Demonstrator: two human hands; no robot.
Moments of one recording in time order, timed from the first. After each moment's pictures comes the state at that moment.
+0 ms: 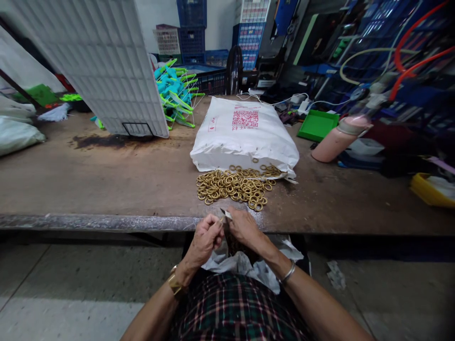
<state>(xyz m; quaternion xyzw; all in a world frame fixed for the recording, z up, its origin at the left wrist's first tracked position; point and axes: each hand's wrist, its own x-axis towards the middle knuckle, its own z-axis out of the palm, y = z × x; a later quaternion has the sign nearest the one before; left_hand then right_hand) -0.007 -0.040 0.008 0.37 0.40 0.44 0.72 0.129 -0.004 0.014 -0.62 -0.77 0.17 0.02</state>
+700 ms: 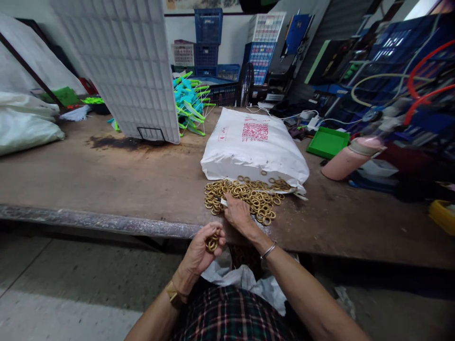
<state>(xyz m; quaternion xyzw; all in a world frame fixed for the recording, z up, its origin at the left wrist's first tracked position) -0.027 -0.033 0.012 0.13 0.32 0.48 0.80 0.094 0.056 0.014 -0.66 -0.75 0.07 0.02</state>
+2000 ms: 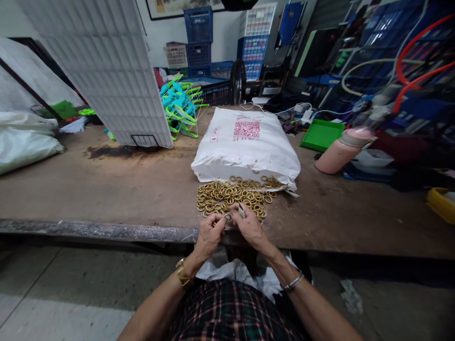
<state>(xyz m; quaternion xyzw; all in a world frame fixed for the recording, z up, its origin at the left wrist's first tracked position) 0.016 0.001 0.008 0.48 0.53 0.44 0.55 0.150 0.020 0.016 -0.54 -0.59 0.43 0.41</state>
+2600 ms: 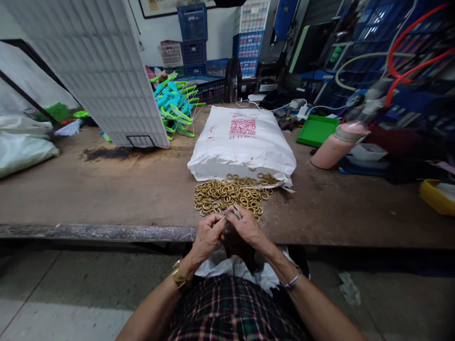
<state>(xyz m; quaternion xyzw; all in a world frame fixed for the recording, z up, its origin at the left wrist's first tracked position) 0.018 -0.008 0.022 0.47 0.51 0.39 0.60 0.154 0.015 0.021 -0.52 -0.62 0.44 0.38</state>
